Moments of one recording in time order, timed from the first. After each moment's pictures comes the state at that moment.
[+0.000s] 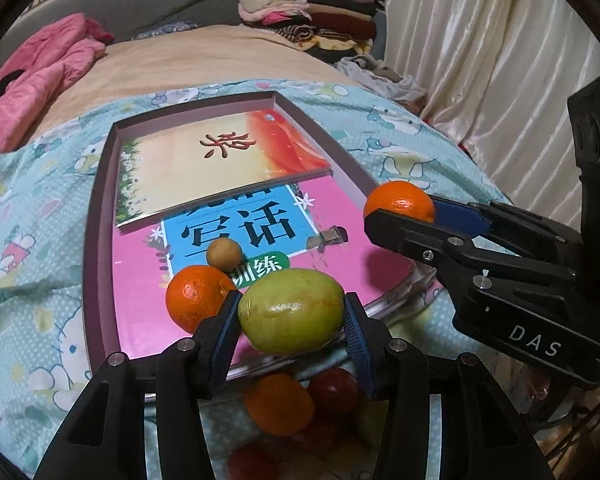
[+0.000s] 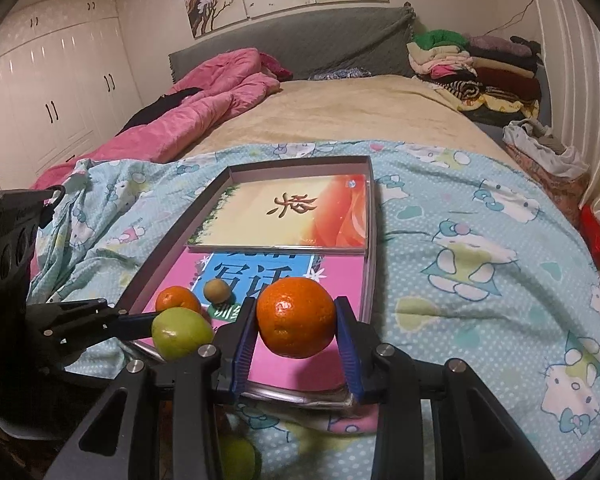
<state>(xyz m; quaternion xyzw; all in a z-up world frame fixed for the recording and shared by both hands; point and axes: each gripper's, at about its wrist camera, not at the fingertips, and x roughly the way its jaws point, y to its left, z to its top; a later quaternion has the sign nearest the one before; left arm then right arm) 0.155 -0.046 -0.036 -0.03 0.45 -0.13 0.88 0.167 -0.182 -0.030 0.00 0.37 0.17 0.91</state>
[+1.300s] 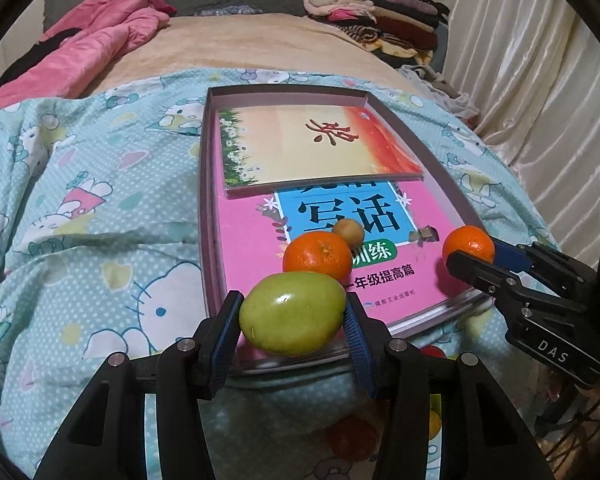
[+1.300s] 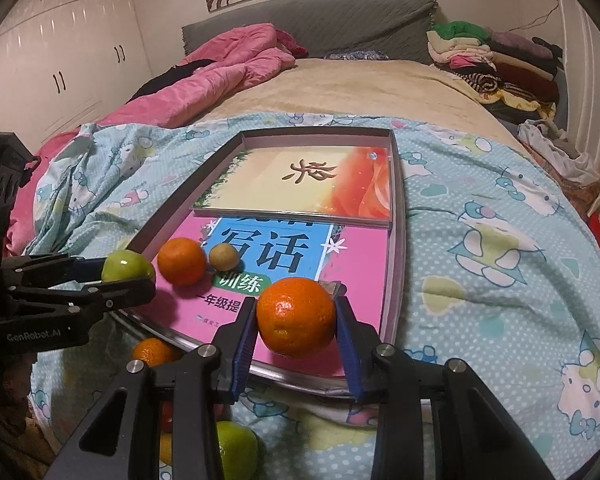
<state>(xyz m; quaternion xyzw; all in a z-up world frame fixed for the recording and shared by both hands) 0.148 0.021 -0.042 -0.07 0.47 -0.04 0.88 0.170 -0.166 -0.051 -0.03 0.40 0.19 0.90</state>
